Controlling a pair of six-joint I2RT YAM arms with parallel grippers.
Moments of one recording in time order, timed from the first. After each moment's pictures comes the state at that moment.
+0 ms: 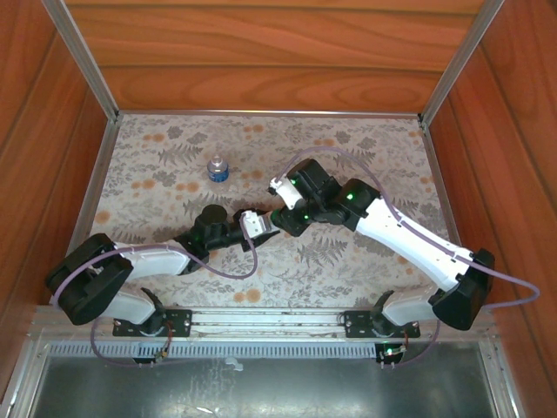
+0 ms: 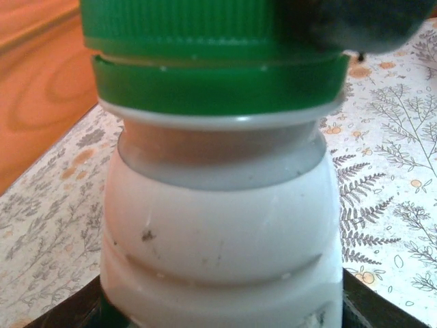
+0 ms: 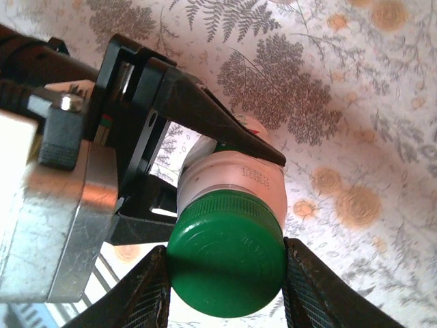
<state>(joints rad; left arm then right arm) -0.81 1.40 0.42 0.71 0.36 0.41 0.90 1.36 1.31 -0.93 -0.13 0.08</state>
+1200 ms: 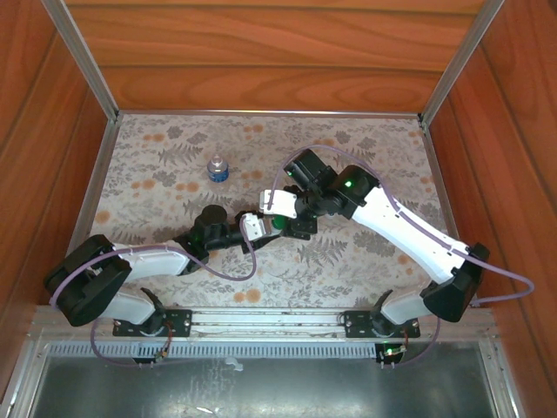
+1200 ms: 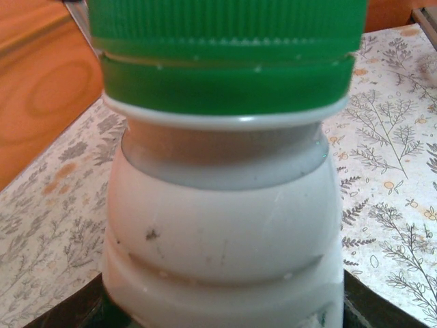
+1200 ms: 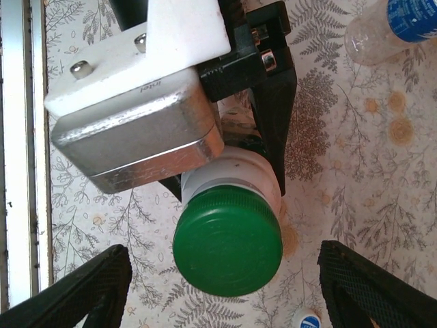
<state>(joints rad) -0.81 1.38 0.42 0.70 0.42 0.42 0.90 1.44 1.48 -1.14 -0.18 -0.73</state>
